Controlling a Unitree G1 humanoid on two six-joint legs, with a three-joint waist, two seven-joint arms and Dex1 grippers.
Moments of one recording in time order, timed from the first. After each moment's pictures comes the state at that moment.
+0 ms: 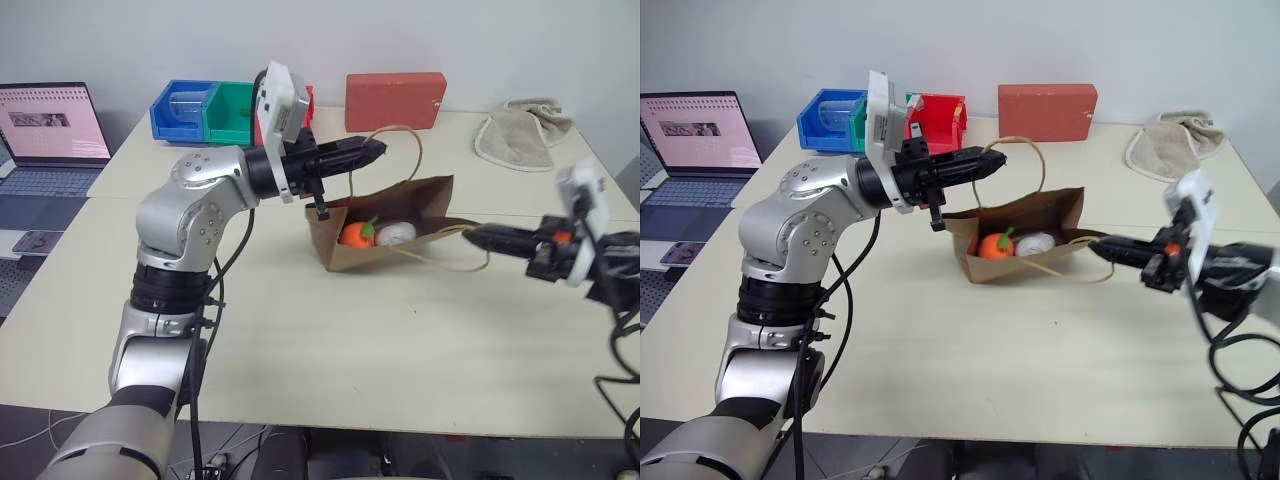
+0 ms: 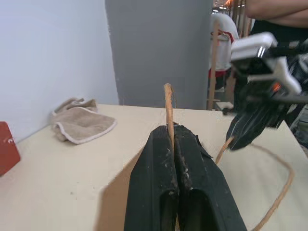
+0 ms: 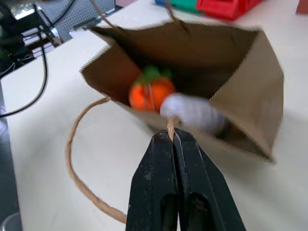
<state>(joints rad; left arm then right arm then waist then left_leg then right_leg) -0.96 0.43 -0.04 0.05 -0.57 0.56 -0.95 -0.49 -0.96 -0.43 -0.40 0.98 1.24 0.77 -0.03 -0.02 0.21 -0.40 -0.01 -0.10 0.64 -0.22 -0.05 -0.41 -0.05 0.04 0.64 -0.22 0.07</state>
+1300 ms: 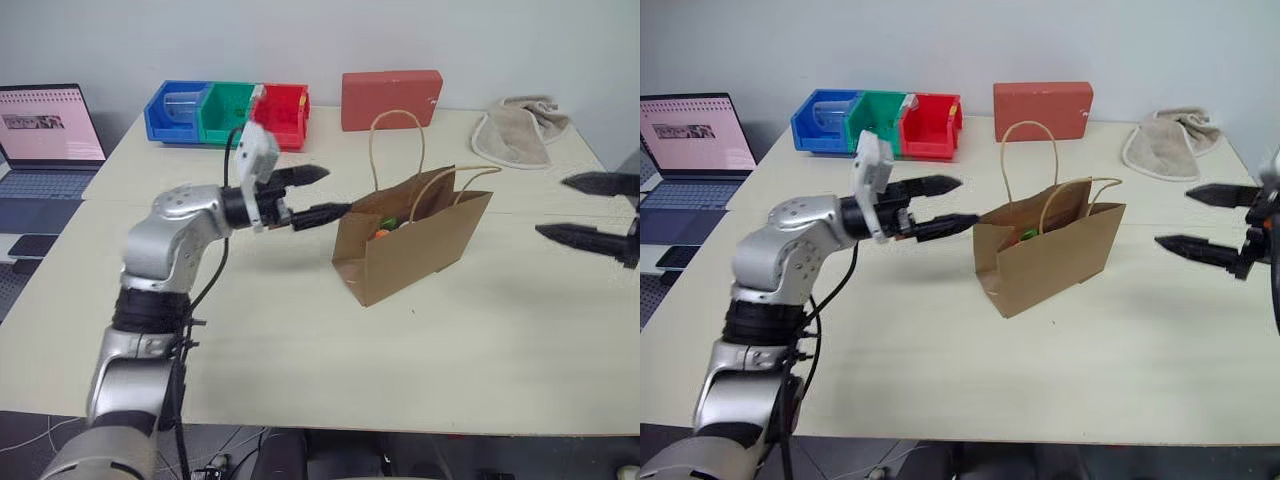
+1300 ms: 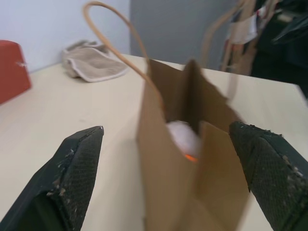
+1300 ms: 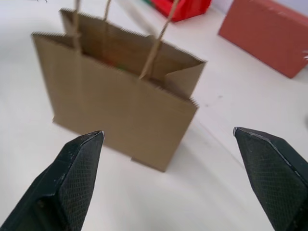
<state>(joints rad) -0.69 0.56 0.03 -0.03 -0.58 0.61 -1.08 -0.21 -1.20 -0.49 -0.28 0.69 0.72 1.13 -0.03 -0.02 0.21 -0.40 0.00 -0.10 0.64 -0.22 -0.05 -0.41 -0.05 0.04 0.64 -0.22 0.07</state>
